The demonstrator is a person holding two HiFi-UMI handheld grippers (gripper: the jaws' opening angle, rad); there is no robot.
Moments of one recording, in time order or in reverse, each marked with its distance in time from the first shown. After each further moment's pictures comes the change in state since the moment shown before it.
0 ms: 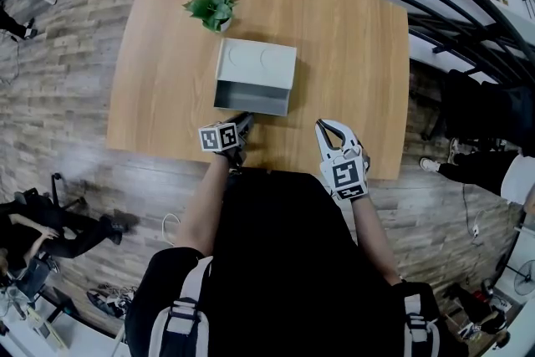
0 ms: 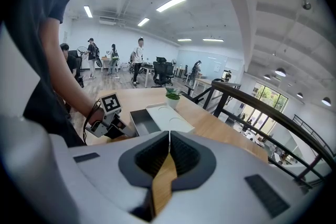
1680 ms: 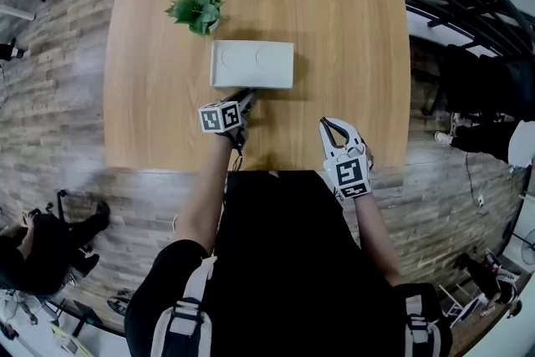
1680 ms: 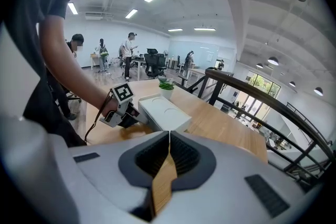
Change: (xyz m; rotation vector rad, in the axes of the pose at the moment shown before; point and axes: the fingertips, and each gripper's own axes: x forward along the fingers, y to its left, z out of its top) left arm 0.049 0.006 0.071 0.081 0.033 -0.041; right arm 0.025 -0.008 -0.019 0.083 0.099 -0.060
